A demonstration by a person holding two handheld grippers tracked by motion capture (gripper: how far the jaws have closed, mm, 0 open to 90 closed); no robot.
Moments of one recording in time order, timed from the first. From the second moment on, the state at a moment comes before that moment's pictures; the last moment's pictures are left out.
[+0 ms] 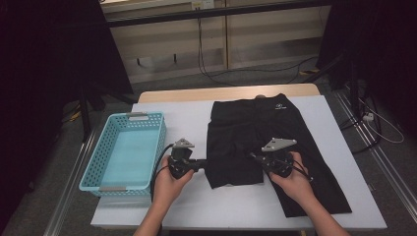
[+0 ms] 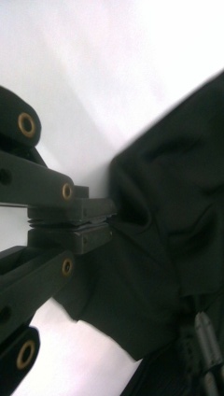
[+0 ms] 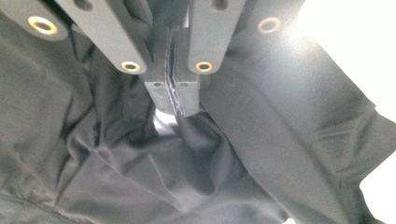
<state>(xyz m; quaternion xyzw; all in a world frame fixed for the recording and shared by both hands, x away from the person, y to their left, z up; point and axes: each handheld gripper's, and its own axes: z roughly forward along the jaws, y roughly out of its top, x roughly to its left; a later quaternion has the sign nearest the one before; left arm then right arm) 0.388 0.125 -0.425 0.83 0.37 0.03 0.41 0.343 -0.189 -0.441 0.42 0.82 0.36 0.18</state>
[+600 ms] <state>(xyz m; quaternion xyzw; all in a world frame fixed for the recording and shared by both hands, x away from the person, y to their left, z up) 0.392 0.125 -0.438 0.82 0.39 0.07 0.41 0.333 -0.178 -0.435 0.39 0.82 0.37 0.21</state>
